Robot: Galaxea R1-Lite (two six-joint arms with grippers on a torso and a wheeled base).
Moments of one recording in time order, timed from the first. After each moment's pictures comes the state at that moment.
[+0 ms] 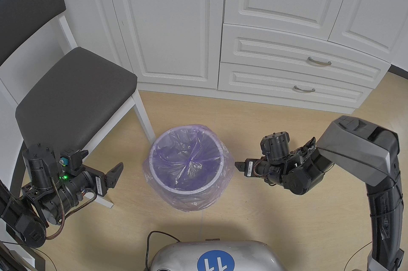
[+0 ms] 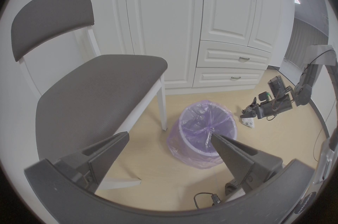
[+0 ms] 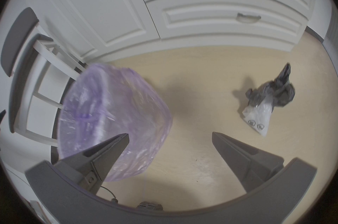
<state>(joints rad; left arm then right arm) -0.28 1.66 -0.19 -1.20 0.09 0.07 0.46 2.43 -1.14 -0.69 -0.15 0.38</state>
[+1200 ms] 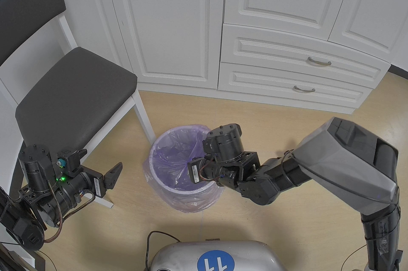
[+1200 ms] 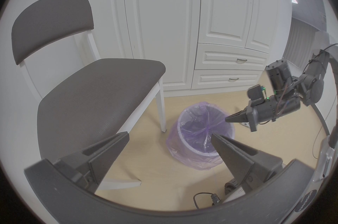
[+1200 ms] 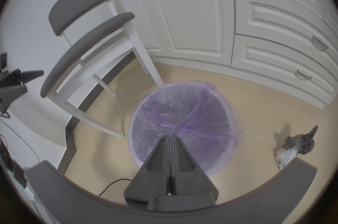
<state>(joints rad) -0.29 1.63 -0.16 -1.22 0.09 0.08 0.76 2.38 -1.37 -0.55 -0.16 0.17</state>
